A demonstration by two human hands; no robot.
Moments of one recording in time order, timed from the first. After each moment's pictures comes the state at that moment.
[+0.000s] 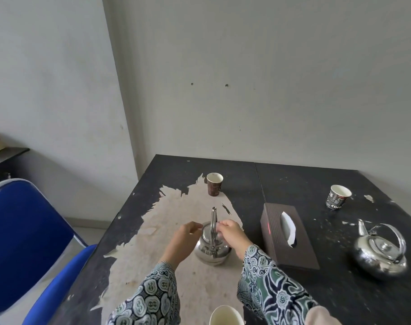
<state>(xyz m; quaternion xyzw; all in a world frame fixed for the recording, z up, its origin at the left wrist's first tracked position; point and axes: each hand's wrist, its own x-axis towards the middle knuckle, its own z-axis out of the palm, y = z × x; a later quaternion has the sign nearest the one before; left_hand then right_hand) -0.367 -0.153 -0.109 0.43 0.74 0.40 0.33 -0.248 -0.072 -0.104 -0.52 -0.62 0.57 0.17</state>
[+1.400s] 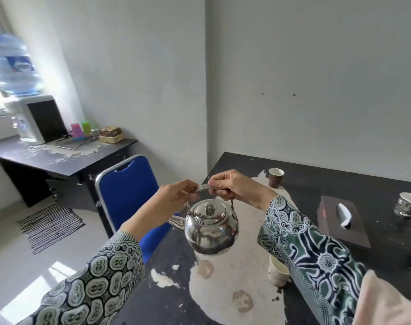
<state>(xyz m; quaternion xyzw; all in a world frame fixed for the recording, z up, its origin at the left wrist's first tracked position) -0.395 -0.463 0.046 0.53 0.74 0.39 0.12 -0.279 -0.295 0.062 -0.07 -0.80 0.60 0.05</state>
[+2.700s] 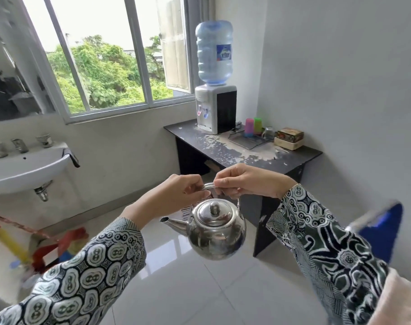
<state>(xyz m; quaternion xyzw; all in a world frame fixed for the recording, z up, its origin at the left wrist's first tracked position) -0.984 -0.907 0.065 0.35 0.89 0.29 -0.01 -0.972 -0.696 0.078 0.26 -0.80 0.50 -0.19</state>
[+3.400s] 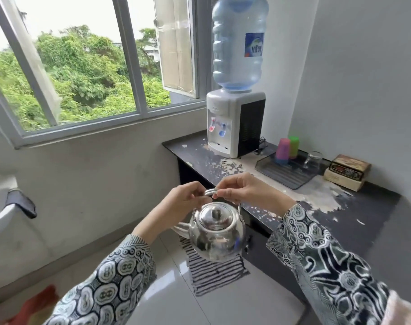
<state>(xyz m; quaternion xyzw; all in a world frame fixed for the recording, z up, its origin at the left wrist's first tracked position) -1.469 -0.933 0.021 0.29 0.84 0.46 0.04 -1.437 -0.734 0.045 0.19 -0.82 0.53 -0.06</state>
